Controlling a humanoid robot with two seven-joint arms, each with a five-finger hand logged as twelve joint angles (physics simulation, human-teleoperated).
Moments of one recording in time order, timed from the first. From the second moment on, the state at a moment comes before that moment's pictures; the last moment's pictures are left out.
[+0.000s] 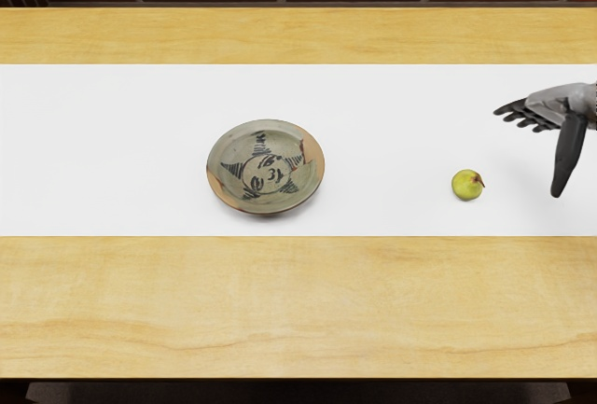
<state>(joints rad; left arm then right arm) -0.09 0.00 0.00 -0.13 -0.17 -0.07 0.14 1.19 -0.87 0.29 1.15 -0.75 0.61 -0.50</state>
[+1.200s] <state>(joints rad) -0.09 0.00 0.00 -0.13 -0.17 -0.07 0.14 0.98 -0.75 0.40 1.47 -1.14 0.26 -0.61</state>
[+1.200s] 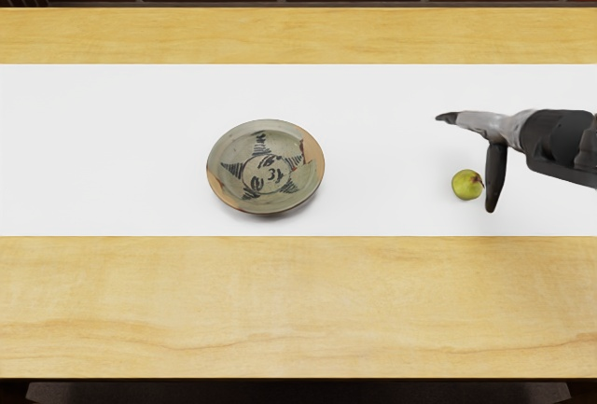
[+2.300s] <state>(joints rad) -0.09 0.00 0.00 -0.13 -0.17 -0.07 0.14 0.79 -0.71 0.41 1.52 -1.43 0.04 -0.61</state>
